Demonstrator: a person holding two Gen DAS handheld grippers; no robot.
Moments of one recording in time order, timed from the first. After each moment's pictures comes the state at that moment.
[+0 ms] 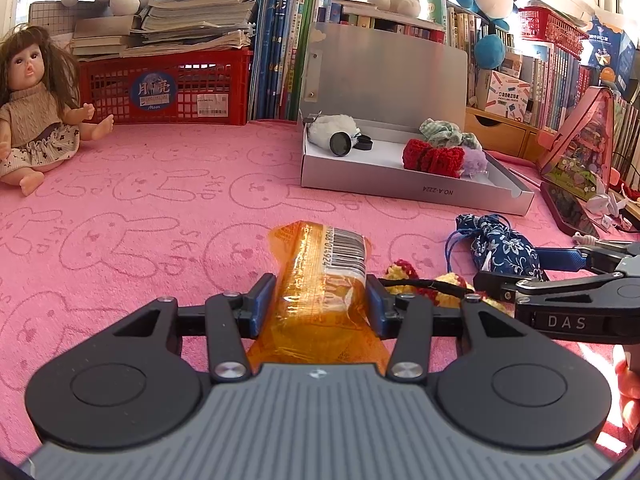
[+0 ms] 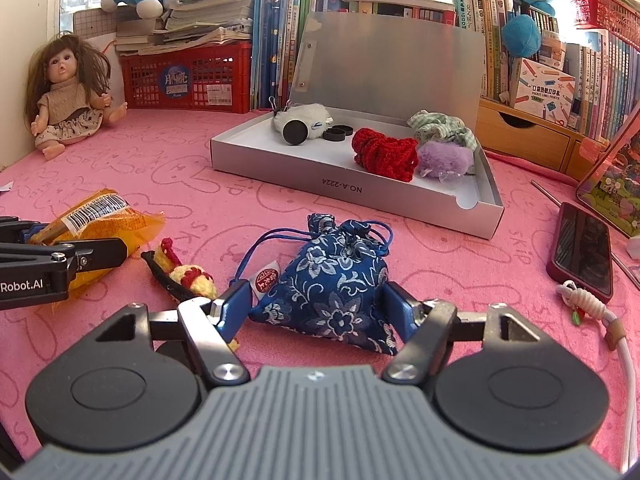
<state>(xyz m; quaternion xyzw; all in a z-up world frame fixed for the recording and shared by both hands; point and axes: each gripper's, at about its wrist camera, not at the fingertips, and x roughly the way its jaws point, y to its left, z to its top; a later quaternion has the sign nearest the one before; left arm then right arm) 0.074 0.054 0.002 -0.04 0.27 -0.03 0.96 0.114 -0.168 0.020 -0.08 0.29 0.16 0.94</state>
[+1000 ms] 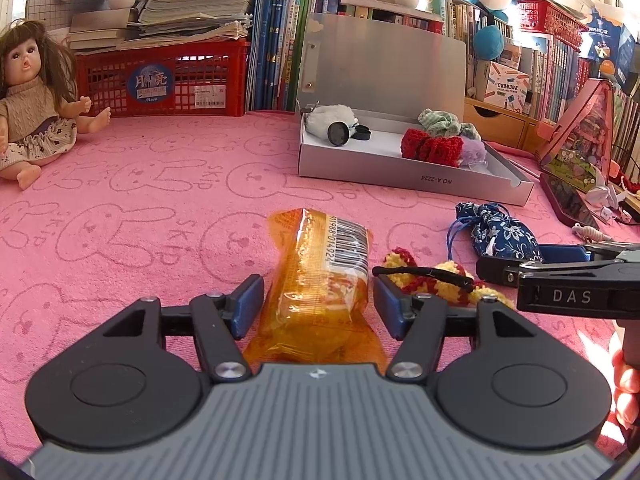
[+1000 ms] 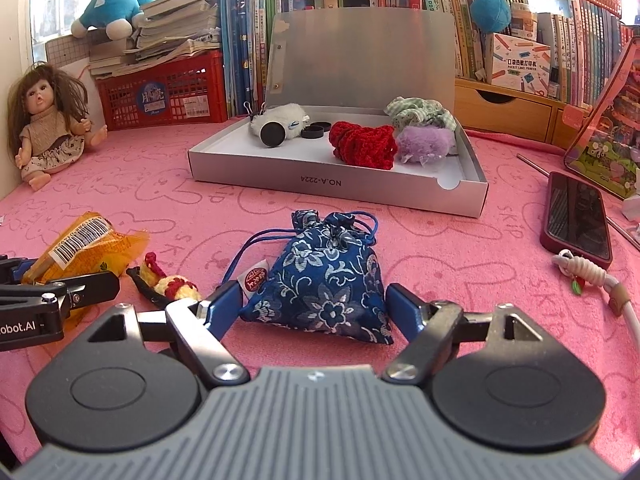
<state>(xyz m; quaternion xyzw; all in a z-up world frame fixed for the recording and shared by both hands) 0.074 0.053 -0.003 -0.04 0.28 -0.04 0.96 0.119 -0.179 0.017 -0.03 0.30 0.14 0.94</state>
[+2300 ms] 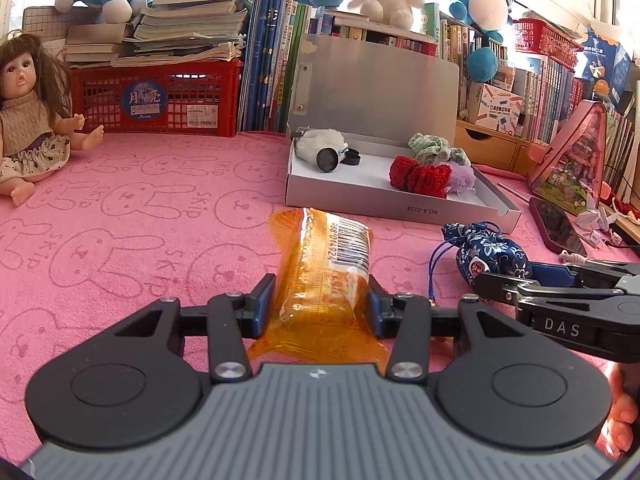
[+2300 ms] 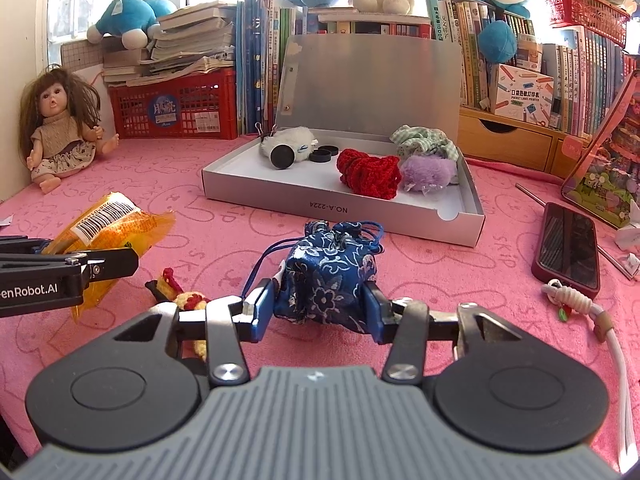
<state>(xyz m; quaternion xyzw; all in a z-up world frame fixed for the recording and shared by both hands) 0.078 0.047 0.017 -0.05 0.26 -0.04 0.96 0.108 -0.179 0.035 -0.04 0.27 0.14 0.95</state>
